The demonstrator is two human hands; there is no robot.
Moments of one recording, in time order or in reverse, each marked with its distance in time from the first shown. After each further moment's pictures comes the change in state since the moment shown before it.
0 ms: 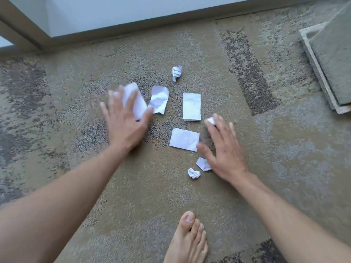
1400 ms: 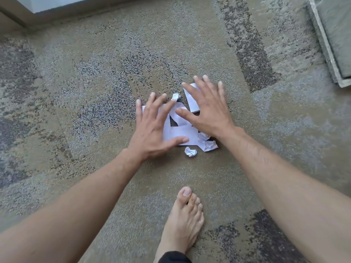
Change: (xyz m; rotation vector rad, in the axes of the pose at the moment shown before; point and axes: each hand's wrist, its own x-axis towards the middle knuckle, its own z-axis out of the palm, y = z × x) left_hand -0.066 0.039 0.014 -0.079 -0.199 0.438; right_hand 0.057 -0.024 -0.017 -0.017 -0.057 -0.050
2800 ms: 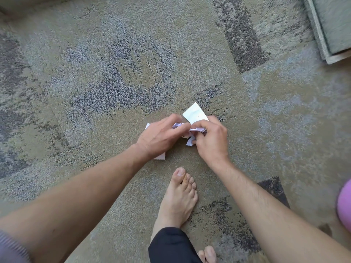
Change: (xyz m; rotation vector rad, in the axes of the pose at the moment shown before) left_hand -0.043 0.042 0.031 -0.053 -0.116 0.409; right_hand -0.110 -0.031 0.018 0.545 0.215 0.489
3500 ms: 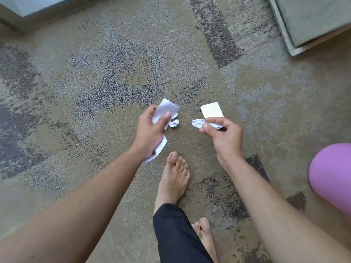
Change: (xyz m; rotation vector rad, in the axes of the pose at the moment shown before) left_hand 0.013 0.055 -0.069 -0.987 0.330 -0.885; right_hand -0.045 -0.016 -0.076 0.677 0.099 0.499
